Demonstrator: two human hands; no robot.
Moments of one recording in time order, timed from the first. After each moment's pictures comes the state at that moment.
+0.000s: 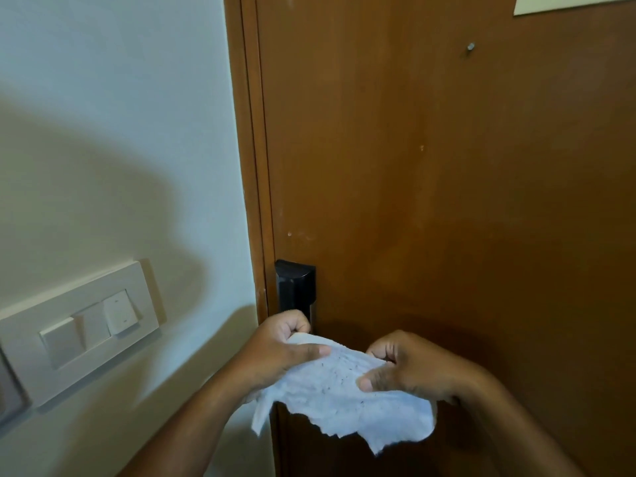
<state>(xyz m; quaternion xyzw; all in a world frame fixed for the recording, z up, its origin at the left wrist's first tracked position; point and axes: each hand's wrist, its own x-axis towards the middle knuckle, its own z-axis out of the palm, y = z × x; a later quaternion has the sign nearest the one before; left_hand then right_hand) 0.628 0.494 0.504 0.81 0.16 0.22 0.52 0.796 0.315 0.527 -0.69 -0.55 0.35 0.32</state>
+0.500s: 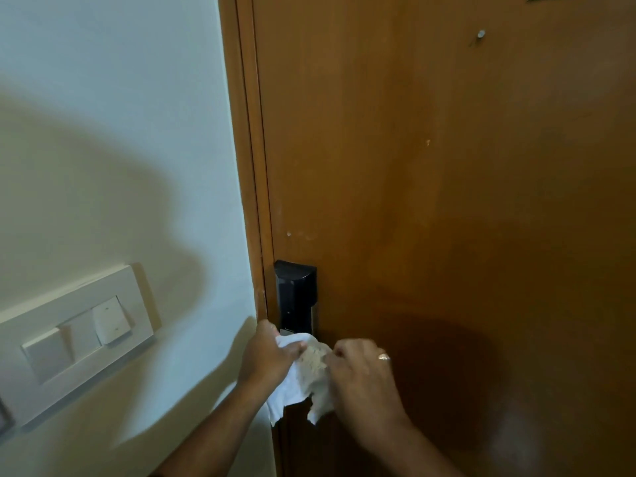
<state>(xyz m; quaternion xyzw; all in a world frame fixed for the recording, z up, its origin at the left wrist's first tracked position) 0.670 0.547 0.429 0.79 0.42 0.30 0.33 0.745 0.379 0.440 -0.80 -0.55 -0.17 0.15</state>
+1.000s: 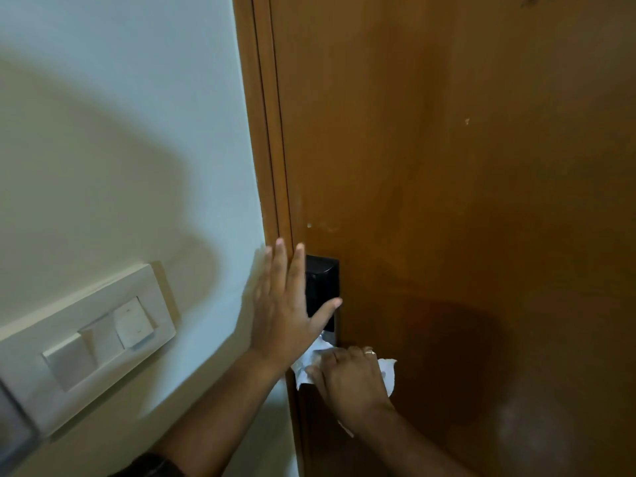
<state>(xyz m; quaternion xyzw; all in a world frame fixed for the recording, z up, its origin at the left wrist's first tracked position) 0.663 0.547 0.490 0.86 0.25 0.44 -0.01 0.731 0.438 0.415 -0.82 -0.54 -0.18 0.06</state>
